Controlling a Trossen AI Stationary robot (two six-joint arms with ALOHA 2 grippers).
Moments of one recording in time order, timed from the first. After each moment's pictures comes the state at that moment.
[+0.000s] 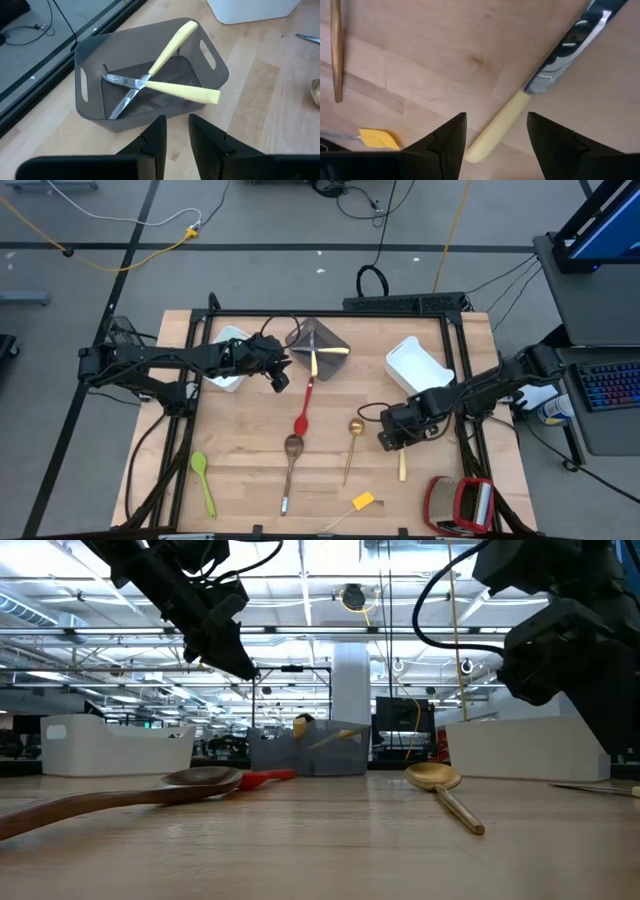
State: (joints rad) left arm 0.20 1.26 0.78 -0.20 -0.24 -0.20; right arm 0.28 1.39 0.71 -0.61 -0.32 1.52
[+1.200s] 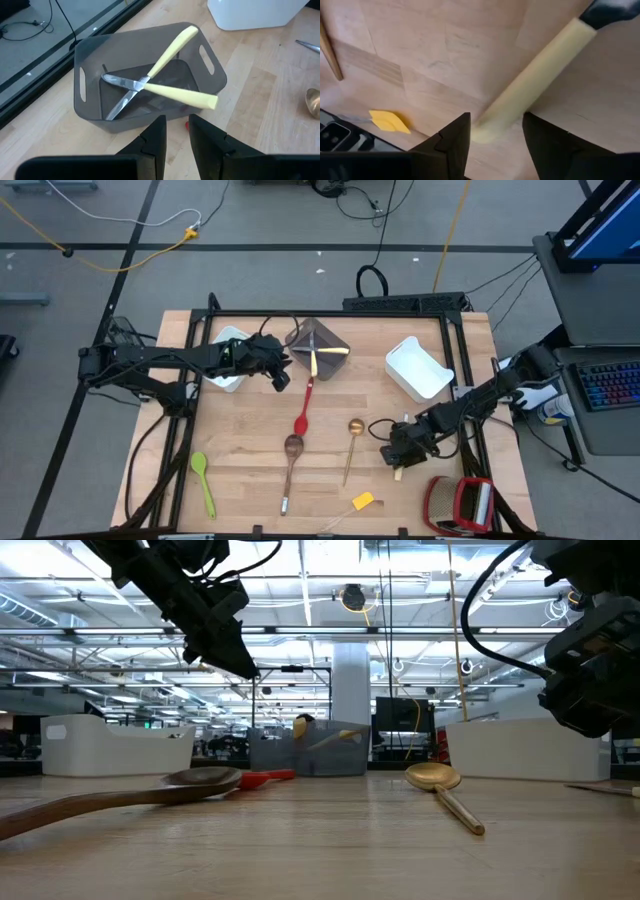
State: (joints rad) left arm 0.20 1.26 0.78 -0.19 -0.24 -0.25; right arm 0.46 1.46 0.53 -0.20 -0.31 1.82
